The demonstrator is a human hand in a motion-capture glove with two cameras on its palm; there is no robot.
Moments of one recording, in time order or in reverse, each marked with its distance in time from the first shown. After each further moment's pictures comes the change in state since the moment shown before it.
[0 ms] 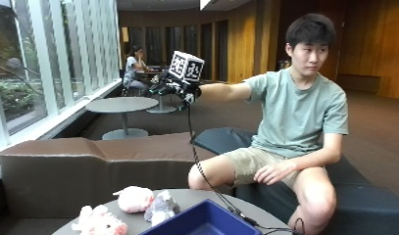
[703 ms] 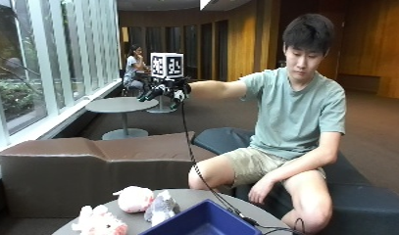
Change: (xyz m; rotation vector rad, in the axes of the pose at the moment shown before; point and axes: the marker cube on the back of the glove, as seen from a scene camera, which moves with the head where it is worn) arm 0.001 -0.047 0.007 -0.168 -0.229 -0.061
